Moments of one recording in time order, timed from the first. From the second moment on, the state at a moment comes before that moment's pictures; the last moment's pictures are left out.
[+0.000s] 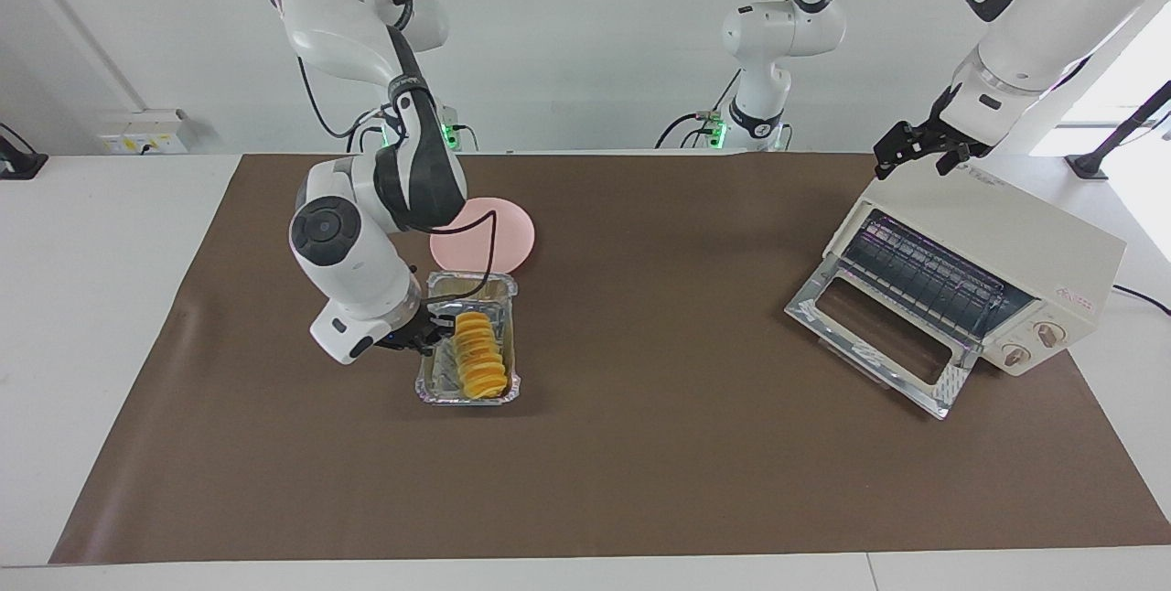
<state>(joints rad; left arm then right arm) 0.00 -0.03 -0.02 -1.64 0.00 1.45 -0.02 0.12 0.51 0.04 -1.49 0.05 1.92 0.08</state>
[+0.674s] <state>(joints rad) 0.00 -0.03 -0.02 -1.64 0.00 1.45 -0.02 0.09 0.43 0.04 -1.71 0.05 2.12 -0.01</state>
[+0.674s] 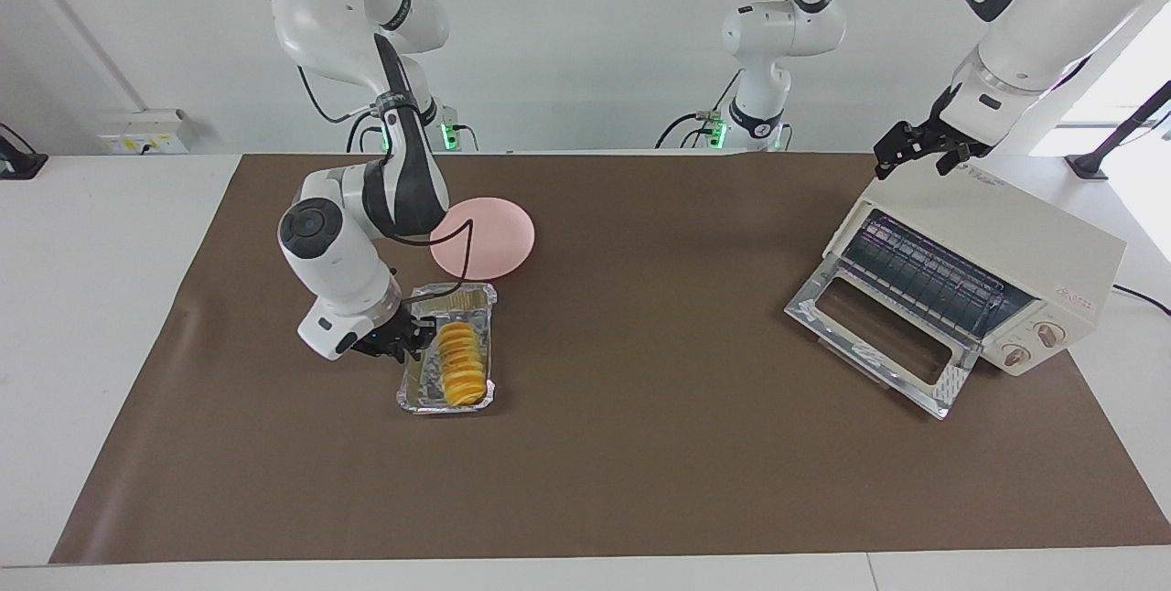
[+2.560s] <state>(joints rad) 0.00 -0.03 -0.02 -1.64 0.00 1.45 -0.02 0.23 0.50 0.04 -1.68 -0.06 2.10 0.20</state>
